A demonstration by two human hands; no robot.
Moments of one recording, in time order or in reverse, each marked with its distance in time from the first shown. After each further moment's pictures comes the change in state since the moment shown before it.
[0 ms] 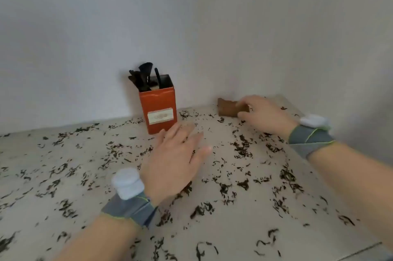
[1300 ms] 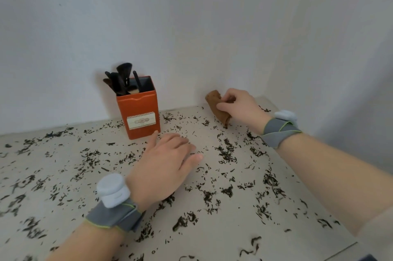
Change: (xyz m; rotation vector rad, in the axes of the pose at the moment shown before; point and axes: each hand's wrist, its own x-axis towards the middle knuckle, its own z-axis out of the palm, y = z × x) left_hand 0.020 -0.002 0.014 -0.001 -0.025 0.124; right_hand 0.028 -0.006 0.009 0.404 0.100 0.234
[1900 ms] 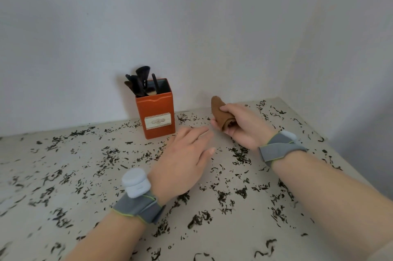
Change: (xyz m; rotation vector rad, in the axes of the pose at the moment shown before) left_hand 0.005 0.006 -0.002 -0.049 0.113 0.045; right_hand -0.031 -0.018 0.043 1.257 -0.256 0.395
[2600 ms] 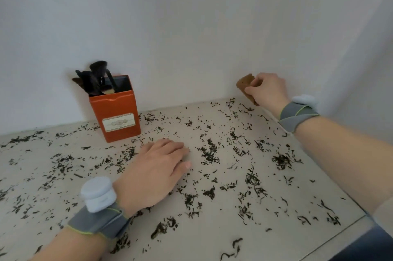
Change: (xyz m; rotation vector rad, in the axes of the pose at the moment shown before) left_hand 0.006 0.002 0.022 0.070 -0.186 0.048; right_hand -0.006 -0.131 -0.093 -1.428 0.697 -0.555
